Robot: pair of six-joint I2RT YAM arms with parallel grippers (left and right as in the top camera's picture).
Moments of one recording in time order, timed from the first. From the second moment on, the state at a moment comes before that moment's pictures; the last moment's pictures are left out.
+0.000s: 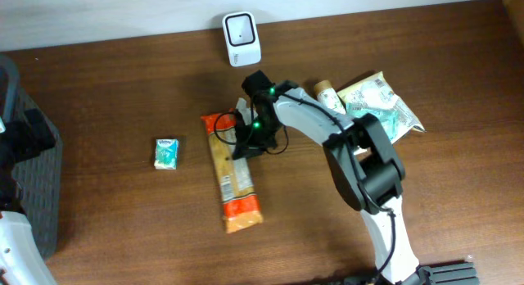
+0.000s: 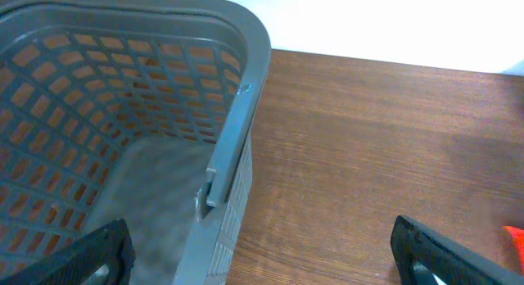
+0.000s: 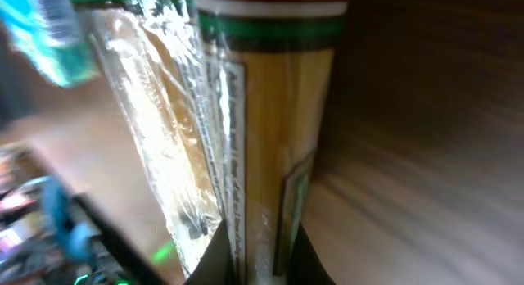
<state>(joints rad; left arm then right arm) 0.53 1.31 1.45 -0.75 0.16 0.24 0.48 2.25 1.71 -0.94 -0.58 0.33</state>
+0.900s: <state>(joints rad) 0.53 1.31 1.45 -0.75 0.16 0.24 0.61 2.27 1.89 -1.21 -0.08 0.16</state>
